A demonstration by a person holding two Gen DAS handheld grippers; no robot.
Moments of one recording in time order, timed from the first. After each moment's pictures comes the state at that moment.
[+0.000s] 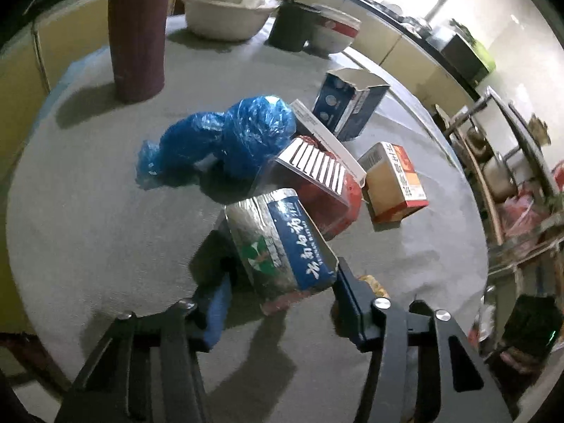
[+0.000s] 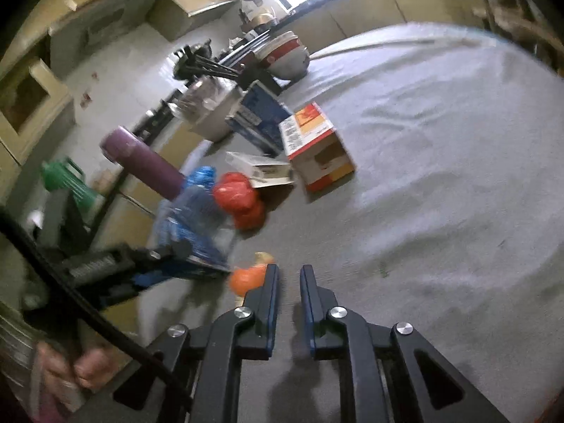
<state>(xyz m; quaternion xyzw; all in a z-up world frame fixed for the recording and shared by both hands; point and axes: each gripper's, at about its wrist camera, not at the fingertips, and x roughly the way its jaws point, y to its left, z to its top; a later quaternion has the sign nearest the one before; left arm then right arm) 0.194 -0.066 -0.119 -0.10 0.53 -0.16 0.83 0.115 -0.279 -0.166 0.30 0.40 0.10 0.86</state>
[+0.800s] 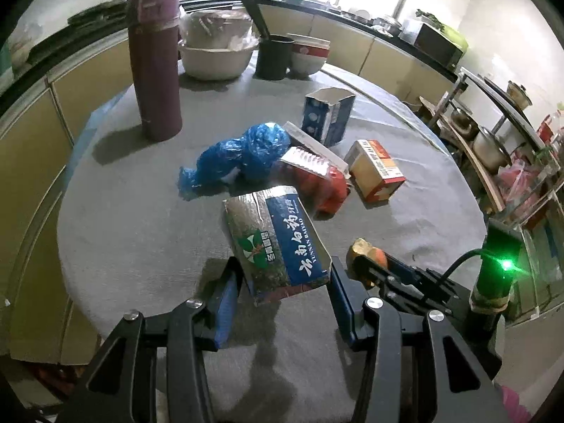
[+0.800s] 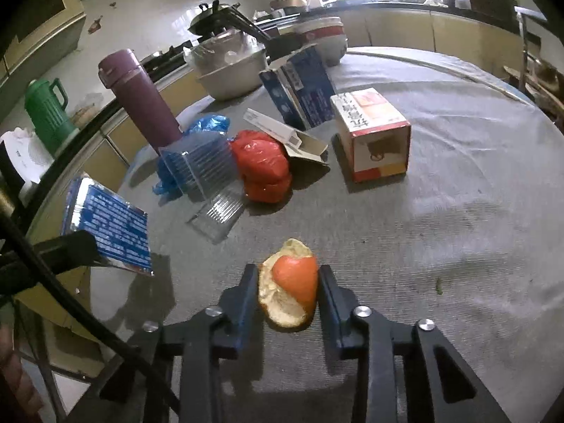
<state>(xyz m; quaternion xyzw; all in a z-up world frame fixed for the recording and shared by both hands) 0.140 -0.045 -0.076 -0.03 0.48 -0.18 0.86 0.140 -0.210 -0.171 0.13 0.43 0.07 0.89</state>
